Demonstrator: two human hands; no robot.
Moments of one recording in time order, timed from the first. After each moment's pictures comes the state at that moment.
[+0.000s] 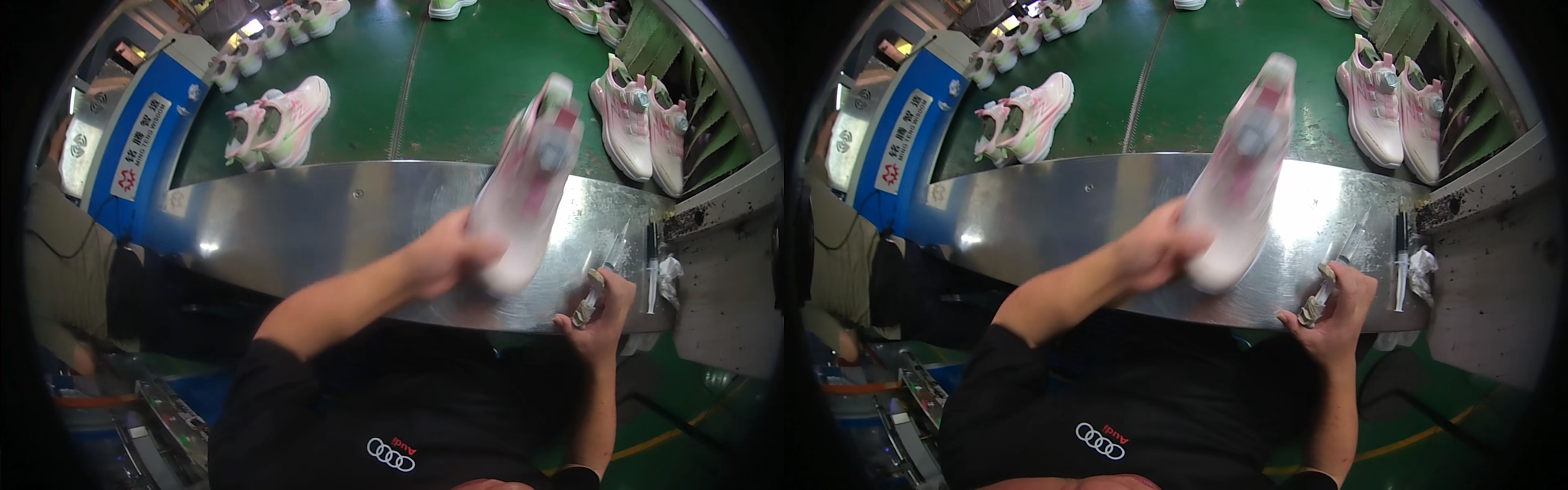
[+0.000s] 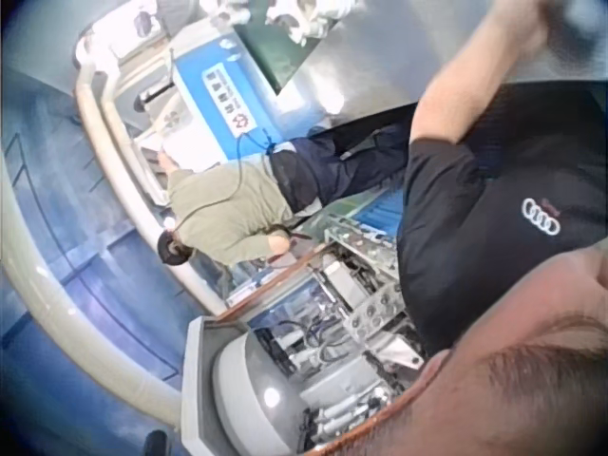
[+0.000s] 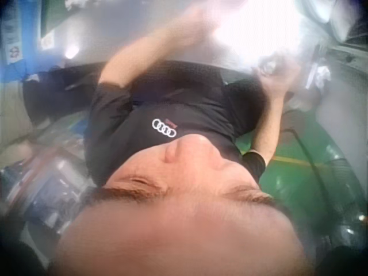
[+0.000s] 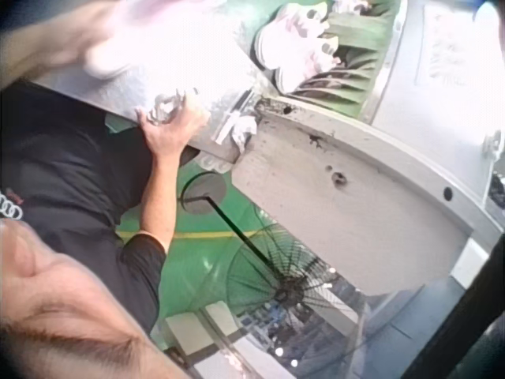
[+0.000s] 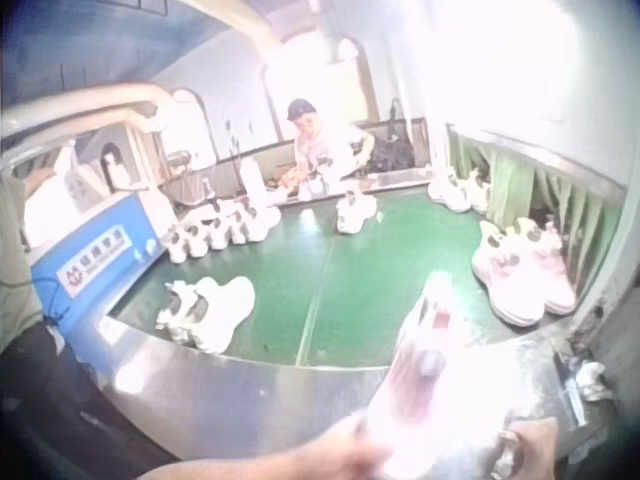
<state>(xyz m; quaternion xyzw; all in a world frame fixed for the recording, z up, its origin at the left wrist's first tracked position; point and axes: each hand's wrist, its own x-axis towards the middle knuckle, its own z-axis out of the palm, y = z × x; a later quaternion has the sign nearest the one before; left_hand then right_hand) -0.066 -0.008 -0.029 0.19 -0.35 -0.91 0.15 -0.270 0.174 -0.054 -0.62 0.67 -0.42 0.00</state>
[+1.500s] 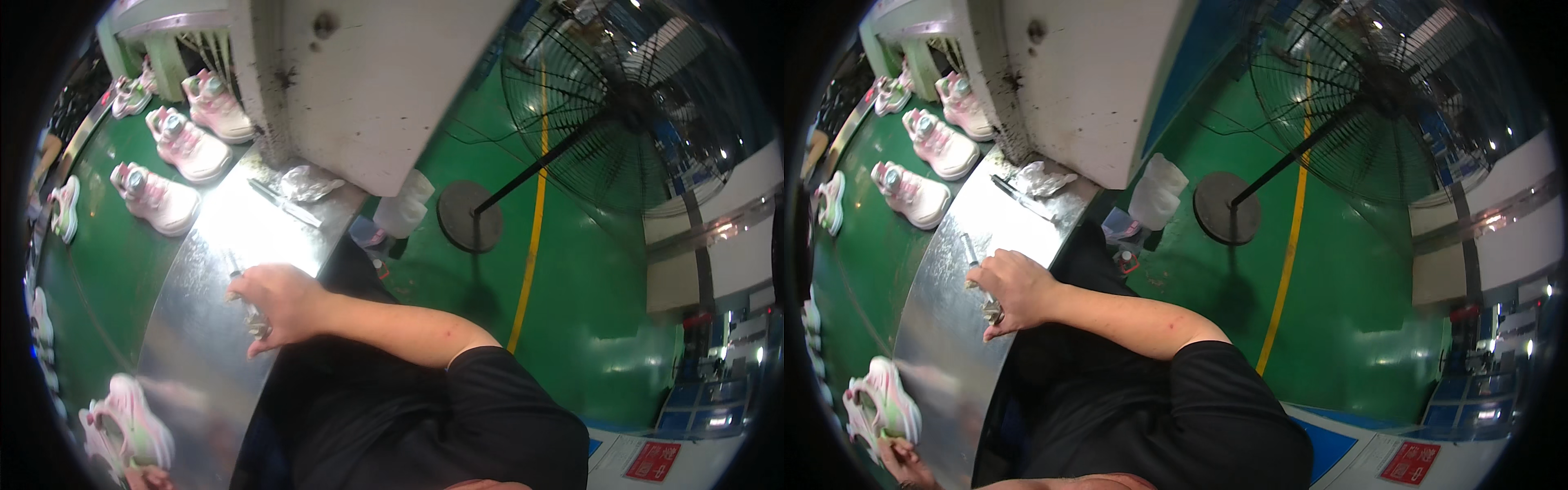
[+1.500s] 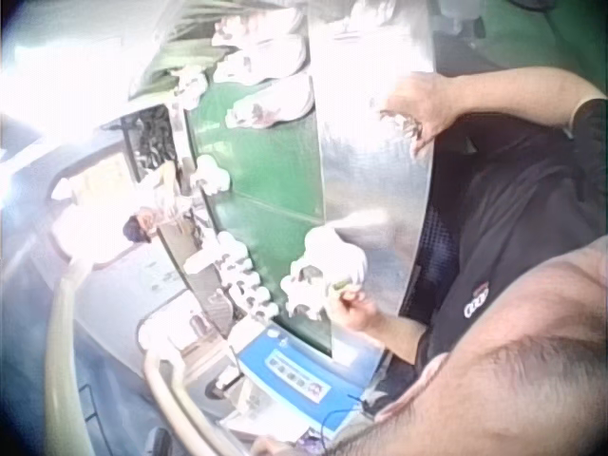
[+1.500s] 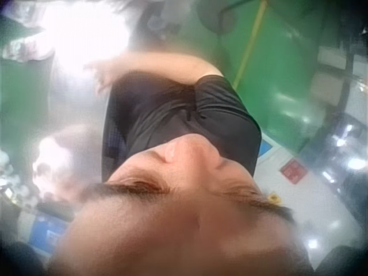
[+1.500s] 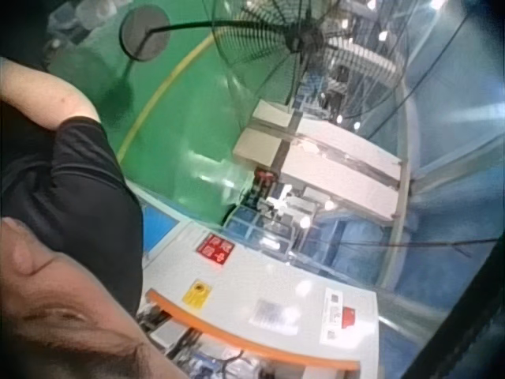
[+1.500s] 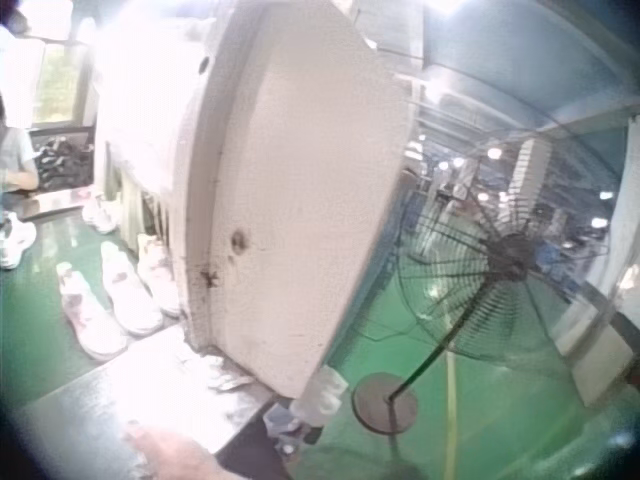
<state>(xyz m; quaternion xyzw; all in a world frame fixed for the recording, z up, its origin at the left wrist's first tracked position) 0.126 -0.094 -0.016 0.36 -0.51 -0.67 0.40 -0.271 0.185 -0.062 -0.58 0.68 -0.44 -0.06</state>
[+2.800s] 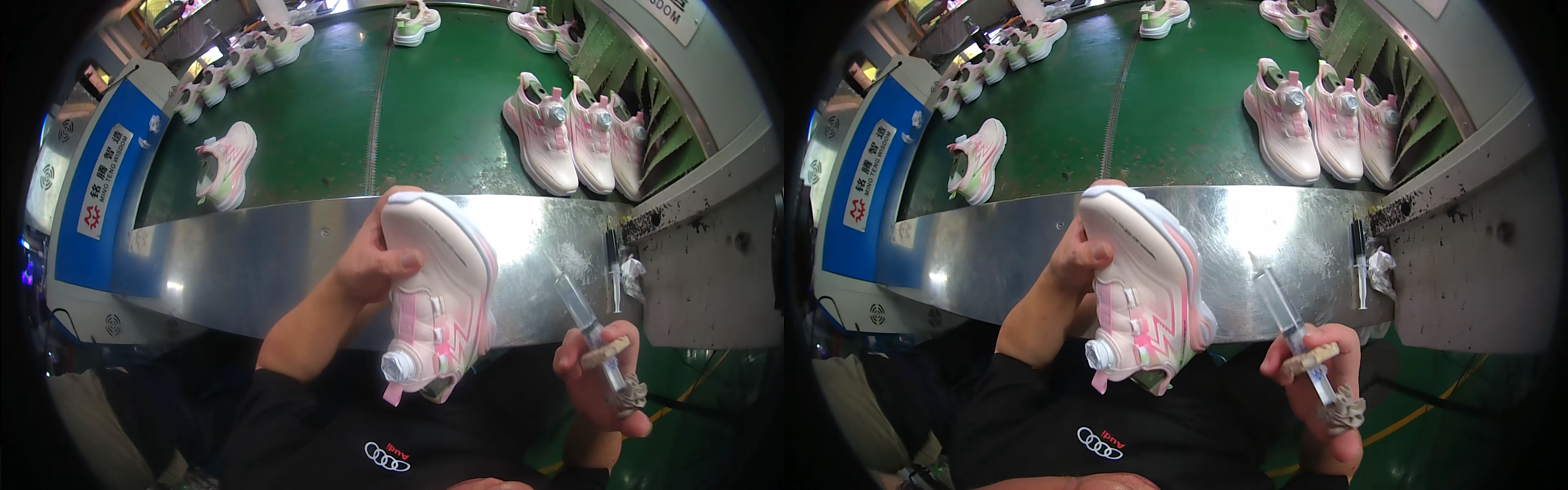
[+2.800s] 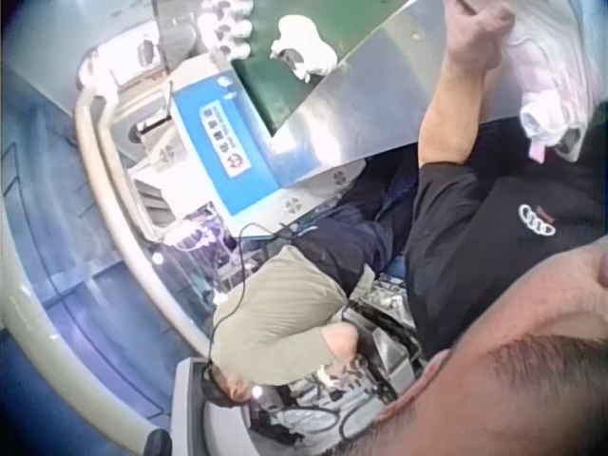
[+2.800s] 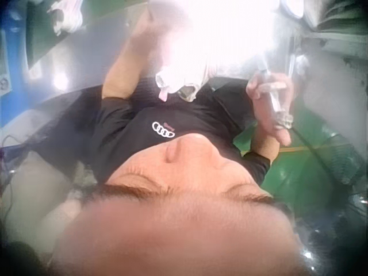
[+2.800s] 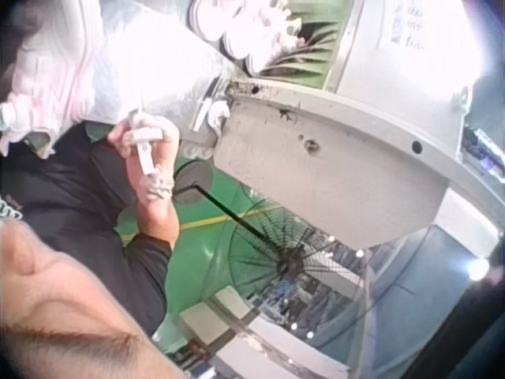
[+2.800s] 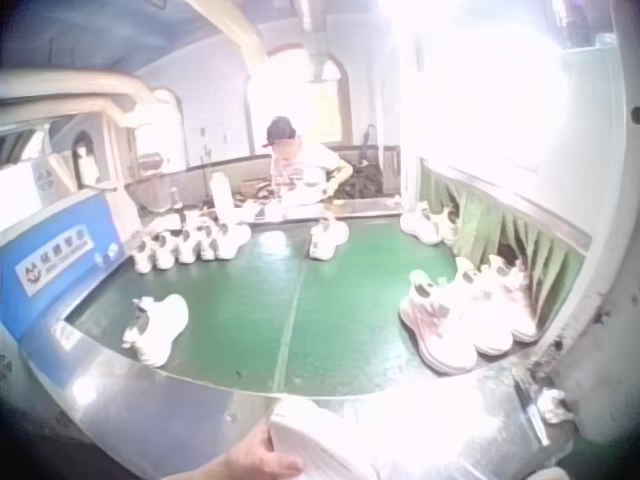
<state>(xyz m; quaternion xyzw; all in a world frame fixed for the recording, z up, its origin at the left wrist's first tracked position) -0.038 -0.043 -0.006 0.09 -0.42 -0.85 0.30 -0.225 0.186 0.039 -0.39 0.33 -0.71 0.49</state>
